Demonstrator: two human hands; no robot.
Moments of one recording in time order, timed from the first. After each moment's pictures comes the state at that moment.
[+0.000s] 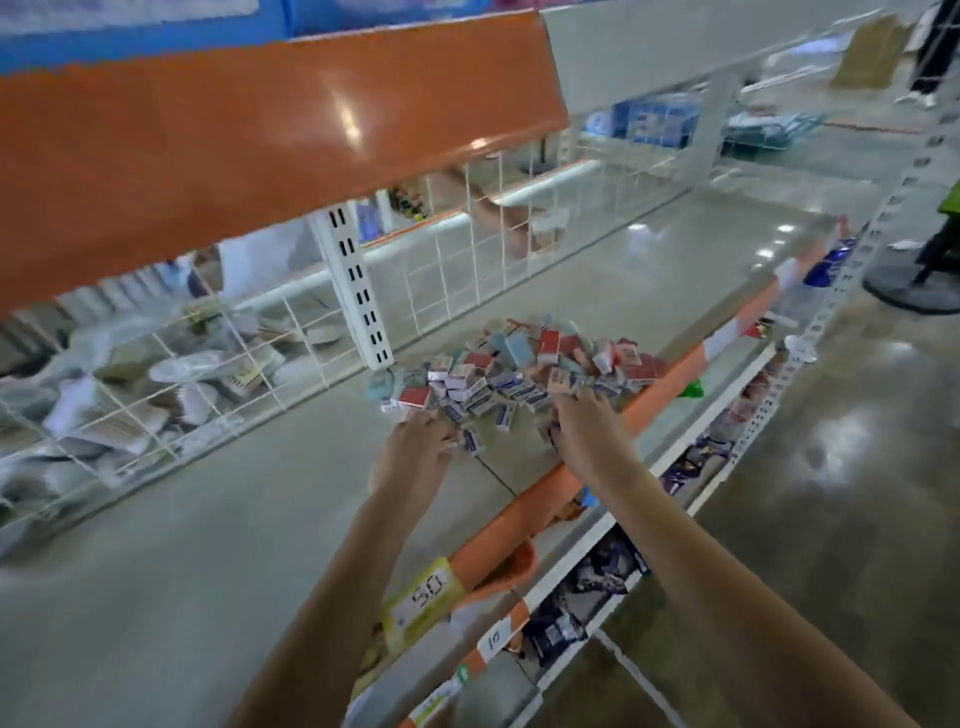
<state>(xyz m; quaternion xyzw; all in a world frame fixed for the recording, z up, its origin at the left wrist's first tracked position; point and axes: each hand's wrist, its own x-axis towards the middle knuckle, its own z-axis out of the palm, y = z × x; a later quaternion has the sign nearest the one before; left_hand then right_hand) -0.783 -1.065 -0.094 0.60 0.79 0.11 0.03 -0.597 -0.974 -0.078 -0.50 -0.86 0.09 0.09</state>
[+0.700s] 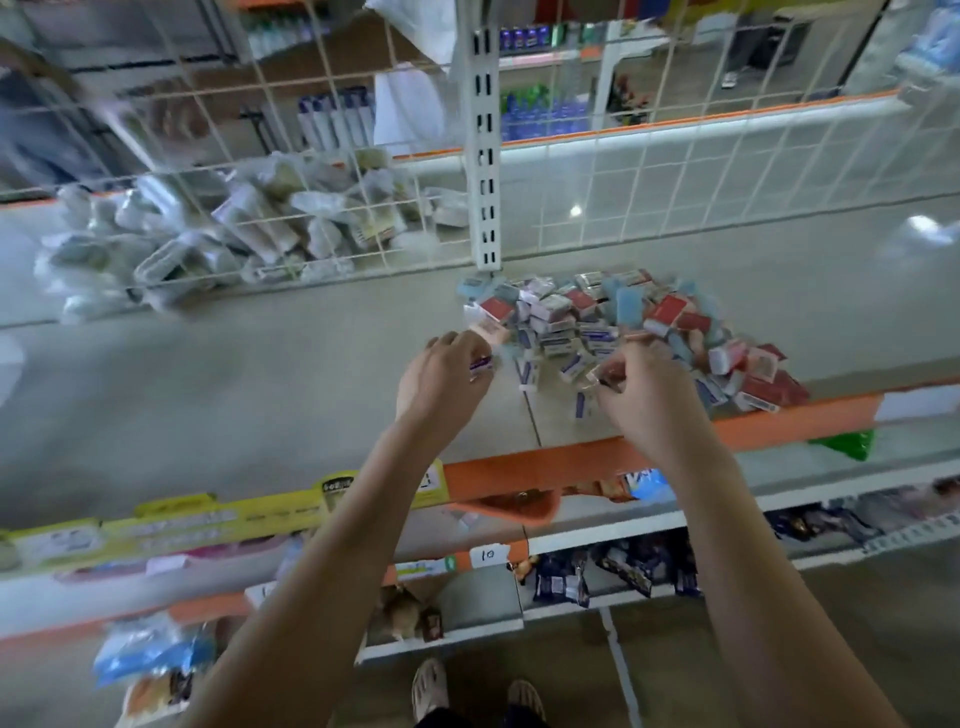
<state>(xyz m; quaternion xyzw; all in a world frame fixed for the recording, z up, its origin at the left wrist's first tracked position) -0.737 -1.091 -0.078 0.35 0.90 0.25 0.01 -0.592 -0.944 -0.062 -0.30 -0.92 0.20 0.13</state>
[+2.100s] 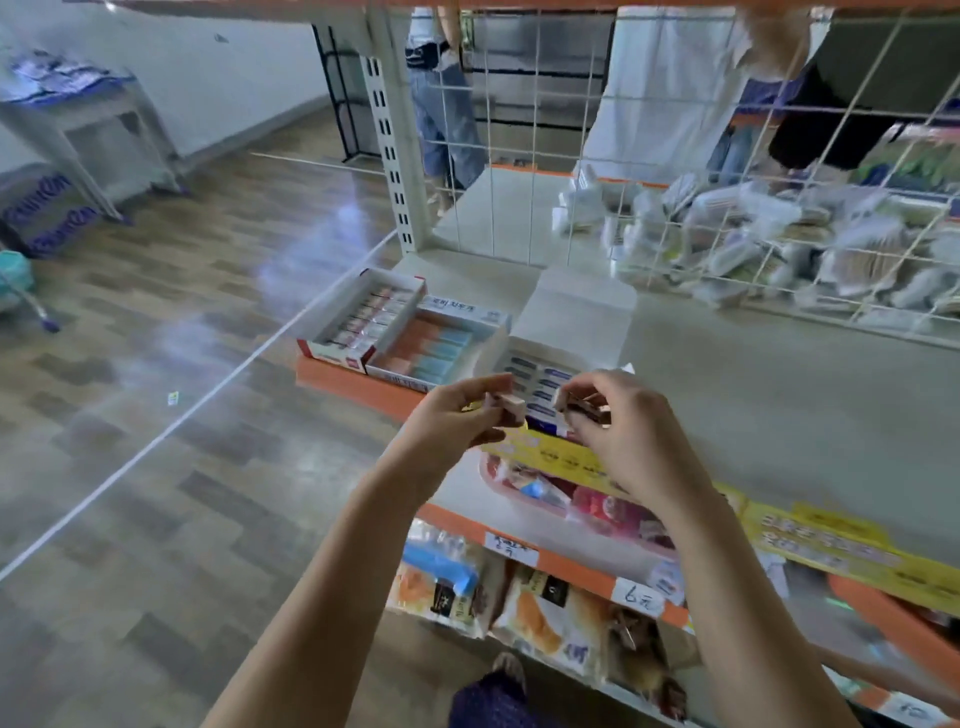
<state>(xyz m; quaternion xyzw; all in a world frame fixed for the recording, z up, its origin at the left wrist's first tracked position) -0.856 -1.637 -0.041 0.02 0.71 0.69 0.15 -0.829 -1.457 -0.043 0.05 -0.92 0.37 0.12</state>
